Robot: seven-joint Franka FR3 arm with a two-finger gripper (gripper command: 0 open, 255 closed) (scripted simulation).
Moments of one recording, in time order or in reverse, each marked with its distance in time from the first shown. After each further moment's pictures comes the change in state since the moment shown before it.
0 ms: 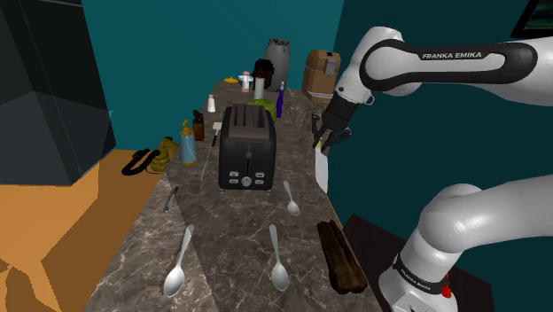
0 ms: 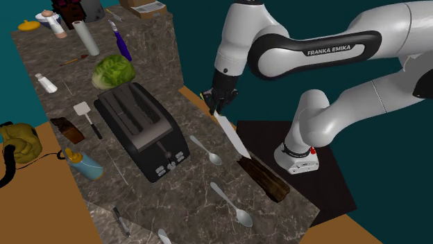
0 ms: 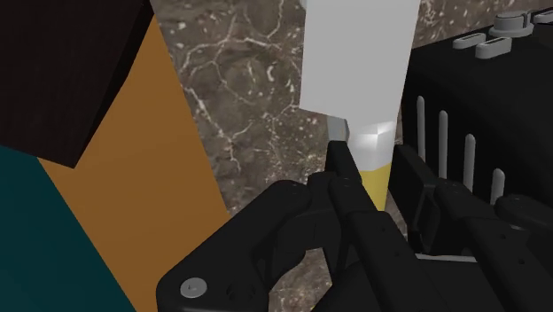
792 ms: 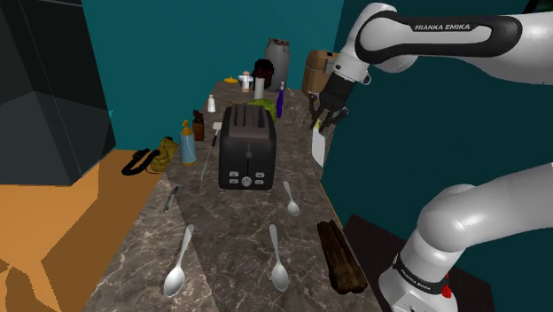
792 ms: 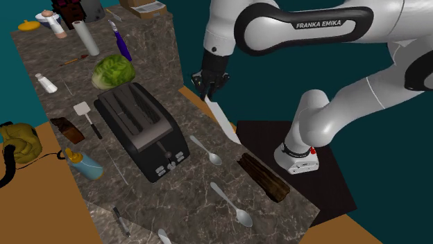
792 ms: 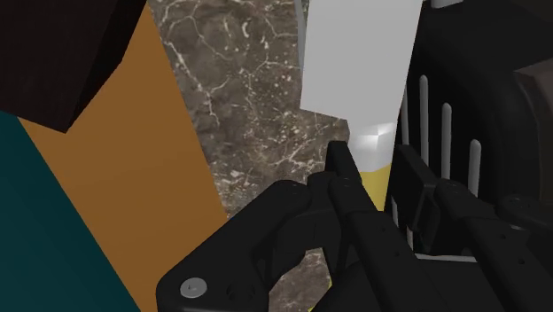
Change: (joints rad) arm -0.027 0.124 -0.035 0.201 -0.036 -0.082 -0.015
